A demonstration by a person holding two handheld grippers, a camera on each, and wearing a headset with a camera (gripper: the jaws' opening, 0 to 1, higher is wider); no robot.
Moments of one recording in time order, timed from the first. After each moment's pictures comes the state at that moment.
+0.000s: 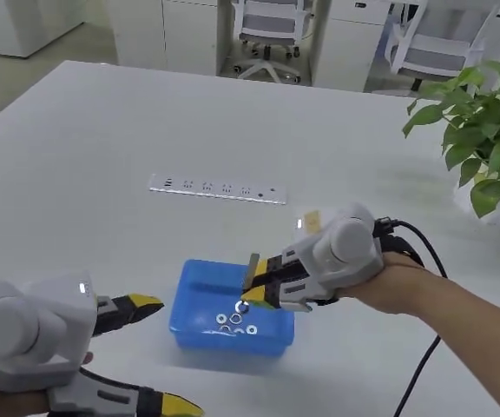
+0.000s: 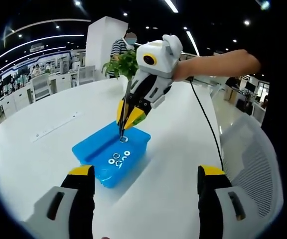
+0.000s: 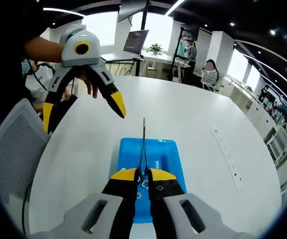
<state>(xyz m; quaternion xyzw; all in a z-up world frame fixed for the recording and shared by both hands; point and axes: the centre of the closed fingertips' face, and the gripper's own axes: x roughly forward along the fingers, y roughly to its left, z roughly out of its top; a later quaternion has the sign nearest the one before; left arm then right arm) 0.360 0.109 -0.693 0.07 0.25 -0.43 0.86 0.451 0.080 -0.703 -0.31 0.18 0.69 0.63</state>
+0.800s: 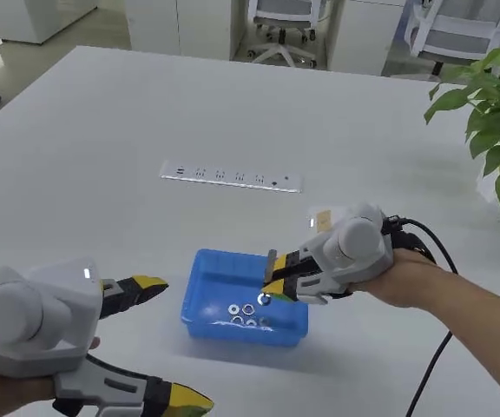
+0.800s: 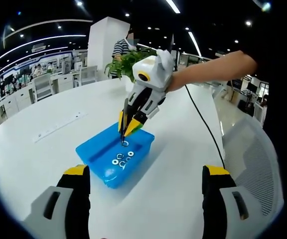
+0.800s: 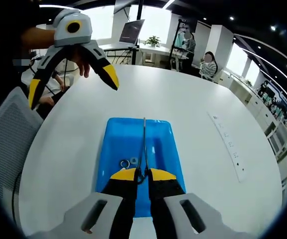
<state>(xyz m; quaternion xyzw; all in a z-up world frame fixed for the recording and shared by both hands) 0.366 0.117 -0.694 0.07 0.25 -0.43 0.87 0.474 0.071 -0.741 -0.33 0.20 0.67 0.63</state>
